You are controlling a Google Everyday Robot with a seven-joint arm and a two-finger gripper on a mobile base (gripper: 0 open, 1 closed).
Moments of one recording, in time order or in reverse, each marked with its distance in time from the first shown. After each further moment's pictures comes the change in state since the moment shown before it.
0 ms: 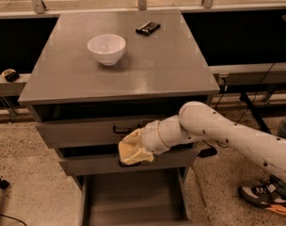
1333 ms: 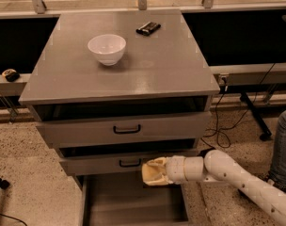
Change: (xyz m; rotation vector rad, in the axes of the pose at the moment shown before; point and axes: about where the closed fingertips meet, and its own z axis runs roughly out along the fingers) arm 0.173 0.022 0.028 0.162 -0.163 0.023
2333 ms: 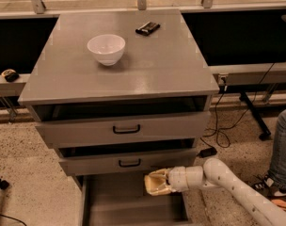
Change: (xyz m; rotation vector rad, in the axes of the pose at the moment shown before) arm 0.088 0.022 0.027 -0.122 -0.134 -0.001
